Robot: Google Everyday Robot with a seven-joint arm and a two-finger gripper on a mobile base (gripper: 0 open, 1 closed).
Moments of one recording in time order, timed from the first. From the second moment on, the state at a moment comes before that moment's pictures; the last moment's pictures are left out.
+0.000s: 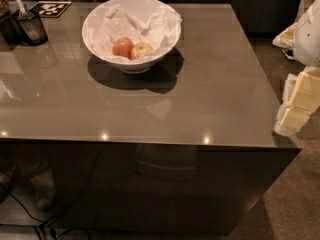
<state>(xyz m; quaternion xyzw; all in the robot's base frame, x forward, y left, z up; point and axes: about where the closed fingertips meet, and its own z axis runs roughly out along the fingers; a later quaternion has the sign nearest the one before) 0.438 -0.217 0.976 -0.60 0.78 -0.03 0.16</state>
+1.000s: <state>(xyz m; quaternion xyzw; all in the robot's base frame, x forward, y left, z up) 0.489 -0.155 1.011 -0.63 0.76 -0.06 0.17</state>
